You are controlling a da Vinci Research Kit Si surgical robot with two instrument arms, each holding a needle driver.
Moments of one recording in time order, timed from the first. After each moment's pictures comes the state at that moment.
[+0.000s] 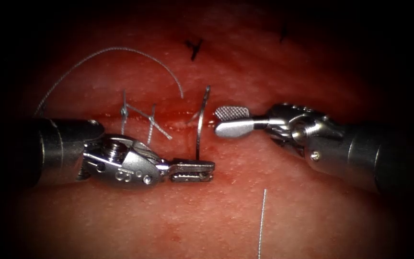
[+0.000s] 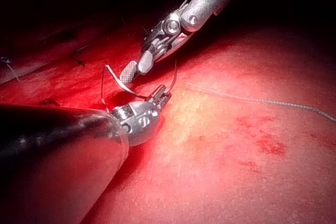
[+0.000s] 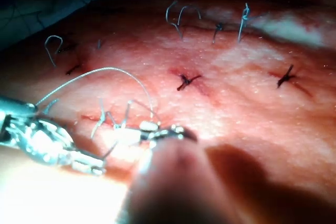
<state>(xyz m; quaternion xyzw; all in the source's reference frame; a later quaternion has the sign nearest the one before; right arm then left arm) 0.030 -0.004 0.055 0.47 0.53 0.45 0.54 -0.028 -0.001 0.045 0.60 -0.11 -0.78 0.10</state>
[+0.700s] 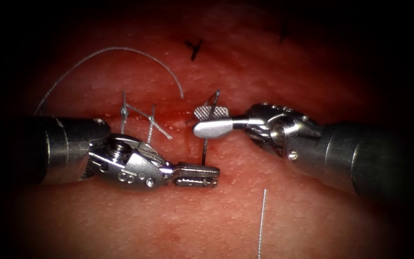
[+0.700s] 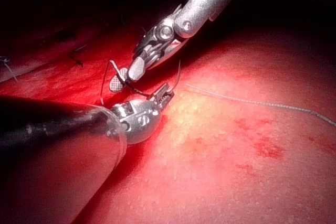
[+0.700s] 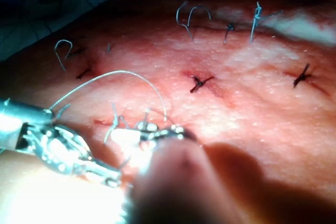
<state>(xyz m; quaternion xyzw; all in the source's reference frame) 0.033 -0.004 0.054 0.45 0.54 0.48 0.53 -0.029 -0.001 0.045 0.59 -0.13 -0.79 0.09</state>
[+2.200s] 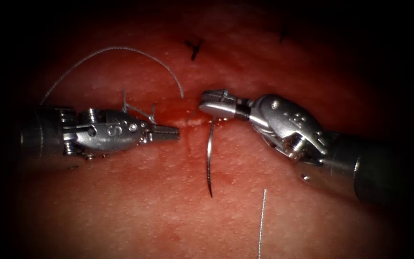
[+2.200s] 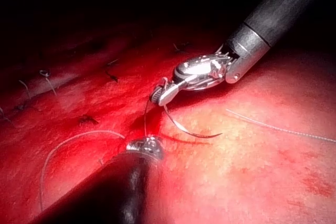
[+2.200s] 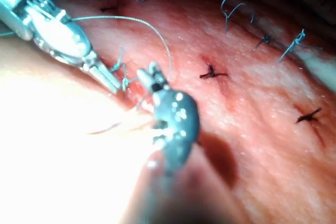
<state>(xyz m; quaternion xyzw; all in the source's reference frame) 0.032 -0.002 0.054 0.10 0.65 0.24 0.71 -0.023 0.004 0.049 0.32 0.07 -0.91 -0.26</state>
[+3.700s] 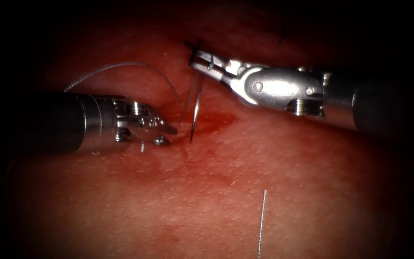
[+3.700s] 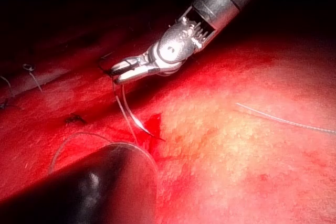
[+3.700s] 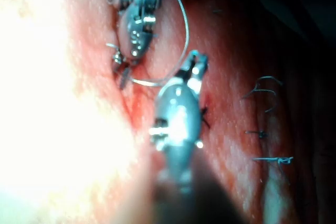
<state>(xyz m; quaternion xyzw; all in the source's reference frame) 0.035 0.002 0.055 -0.18 0.67 0.05 0.72 -0.024 0.001 0.057 0.16 0.20 -0.96 -0.12</state>
